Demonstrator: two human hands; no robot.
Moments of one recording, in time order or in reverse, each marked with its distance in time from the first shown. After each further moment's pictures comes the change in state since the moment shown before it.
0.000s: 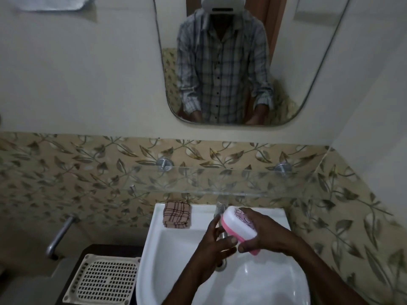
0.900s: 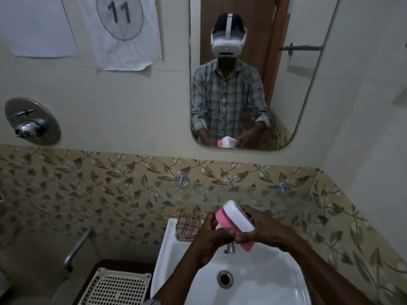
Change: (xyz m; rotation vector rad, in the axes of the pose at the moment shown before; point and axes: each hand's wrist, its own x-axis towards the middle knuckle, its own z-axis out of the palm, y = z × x) left_hand -0.045 0.069 0.002 -0.018 -0.057 0.243; right_hand -0.040 -0.098 -0.024 0.007 0.063 -0.047
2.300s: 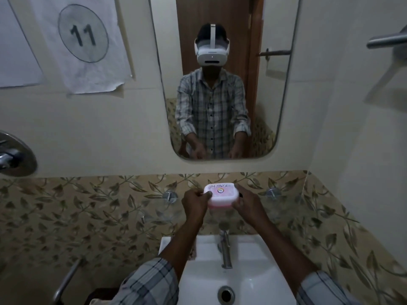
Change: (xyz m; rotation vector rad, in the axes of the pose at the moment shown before) left_hand 0.119 0.069 0.010 0.663 0.716 0.177; right_hand 0.082 0.014 -0.024 0.055 0.574 -0.029
